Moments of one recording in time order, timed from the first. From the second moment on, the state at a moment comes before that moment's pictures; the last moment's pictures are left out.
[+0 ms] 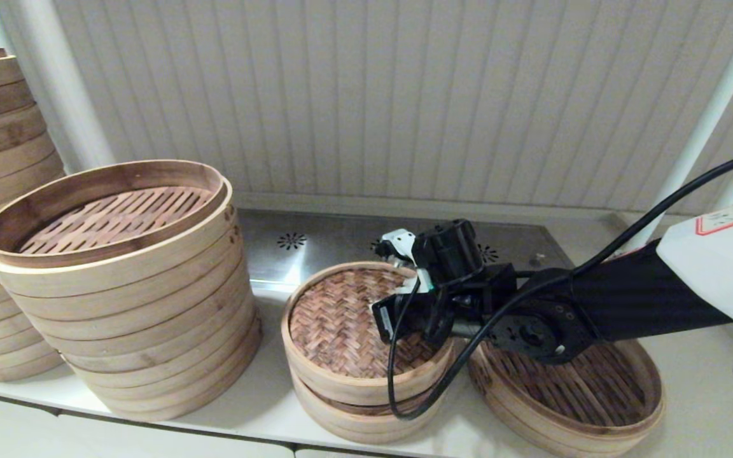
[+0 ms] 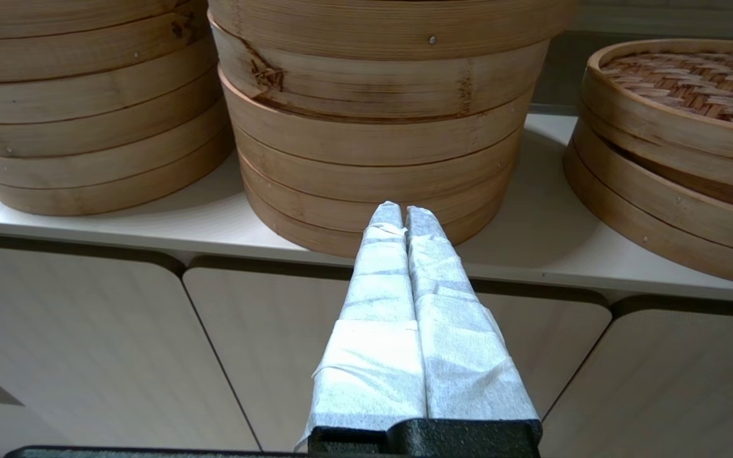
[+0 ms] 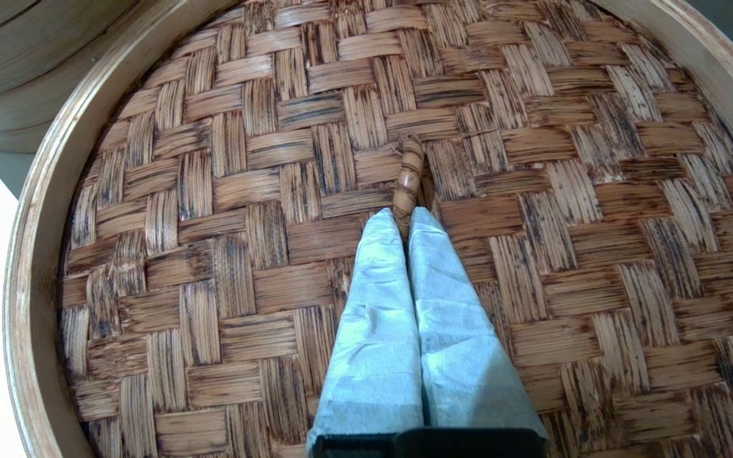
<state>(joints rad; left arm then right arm) -0.01 0.00 -0.01 0.02 0.00 0.01 0.68 2.01 -1.18 -0.28 0.04 0.09</state>
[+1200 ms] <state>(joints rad) -0.01 0.00 -0.01 0.02 0.00 0.01 0.68 2.02 -1.23 -0.27 0.04 0.09</state>
